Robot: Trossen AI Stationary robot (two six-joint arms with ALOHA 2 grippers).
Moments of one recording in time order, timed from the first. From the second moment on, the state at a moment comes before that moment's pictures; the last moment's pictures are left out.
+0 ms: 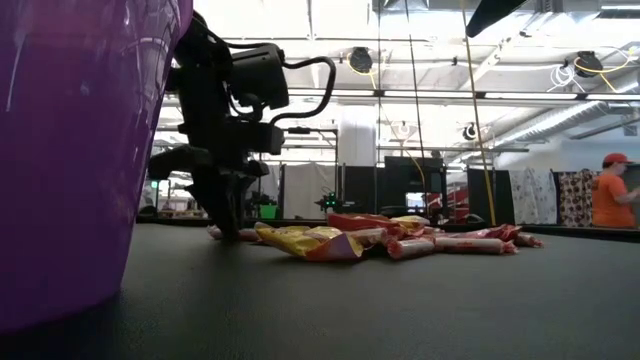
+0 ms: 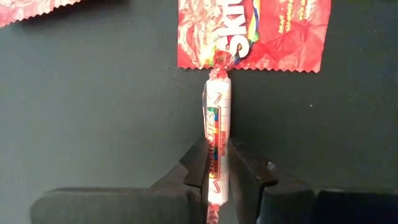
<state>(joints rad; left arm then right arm) 0.10 1.73 0.94 -0.46 0.04 0.35 0.53 1.43 1.35 -1.26 0.86 0.73</state>
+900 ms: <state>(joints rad) 0.17 1.26 1.14 -0.57 0.13 0.20 0.53 1.43 1.35 -1.25 0.86 0.72</state>
